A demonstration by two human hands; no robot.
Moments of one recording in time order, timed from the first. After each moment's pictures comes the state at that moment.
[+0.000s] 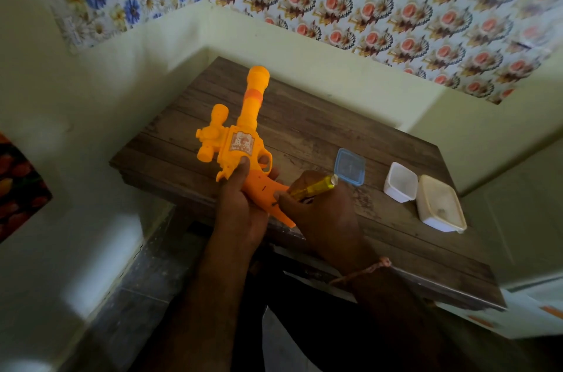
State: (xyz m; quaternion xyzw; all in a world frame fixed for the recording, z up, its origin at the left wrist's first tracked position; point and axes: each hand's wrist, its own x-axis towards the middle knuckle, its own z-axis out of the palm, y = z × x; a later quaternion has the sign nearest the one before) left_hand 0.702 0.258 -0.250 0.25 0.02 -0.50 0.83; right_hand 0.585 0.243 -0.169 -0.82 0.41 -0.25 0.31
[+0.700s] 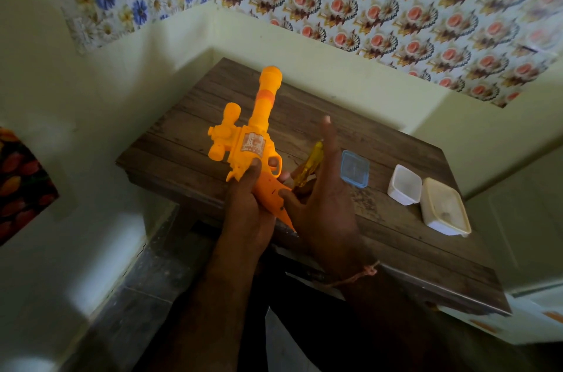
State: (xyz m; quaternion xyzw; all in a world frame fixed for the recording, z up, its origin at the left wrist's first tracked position) left_hand 0.701 0.255 -0.254 0.24 -0.02 -0.51 0.83; right_hand 0.591 0.257 -0.157 -0.83 0.35 -0.31 0.30
